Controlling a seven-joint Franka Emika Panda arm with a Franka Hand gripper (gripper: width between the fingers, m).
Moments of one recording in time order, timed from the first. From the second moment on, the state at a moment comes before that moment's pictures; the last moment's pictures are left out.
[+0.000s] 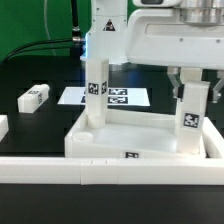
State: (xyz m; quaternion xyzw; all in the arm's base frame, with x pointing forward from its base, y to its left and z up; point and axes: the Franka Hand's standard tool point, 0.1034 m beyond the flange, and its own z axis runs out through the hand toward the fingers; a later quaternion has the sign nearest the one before) arm 0.635 0.091 0.108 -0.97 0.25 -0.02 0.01
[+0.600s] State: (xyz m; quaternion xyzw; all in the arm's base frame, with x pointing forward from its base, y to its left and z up) arm 0.635 0.073 0.107 -0.94 0.35 -0.03 -0.01
